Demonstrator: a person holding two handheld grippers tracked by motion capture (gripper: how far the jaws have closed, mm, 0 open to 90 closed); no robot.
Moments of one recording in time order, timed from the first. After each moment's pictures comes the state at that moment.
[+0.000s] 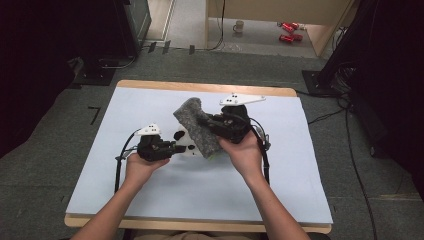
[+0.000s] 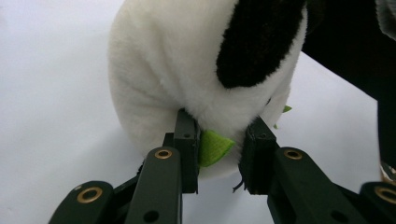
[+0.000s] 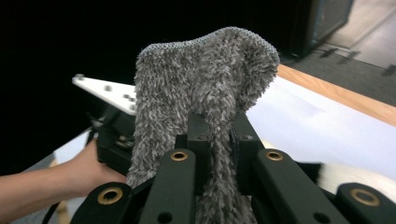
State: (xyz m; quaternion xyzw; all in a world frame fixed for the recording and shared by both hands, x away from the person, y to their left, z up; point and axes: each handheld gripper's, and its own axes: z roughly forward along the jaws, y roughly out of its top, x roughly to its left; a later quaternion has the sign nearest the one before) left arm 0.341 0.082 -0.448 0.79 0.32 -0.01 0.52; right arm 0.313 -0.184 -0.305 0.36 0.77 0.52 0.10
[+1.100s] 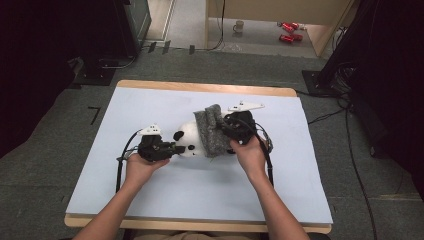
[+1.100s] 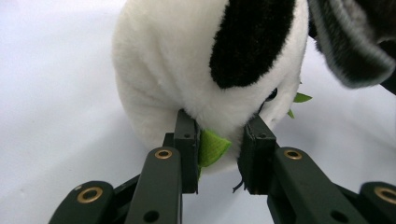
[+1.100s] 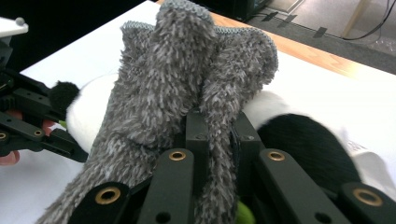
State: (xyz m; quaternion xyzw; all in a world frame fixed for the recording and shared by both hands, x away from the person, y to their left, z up) left arm 0.347 0.082 -0.457 0.80 0.34 0.00 0.50; right arm 0.348 -0.214 -0.374 0.44 0.77 0.43 0.15
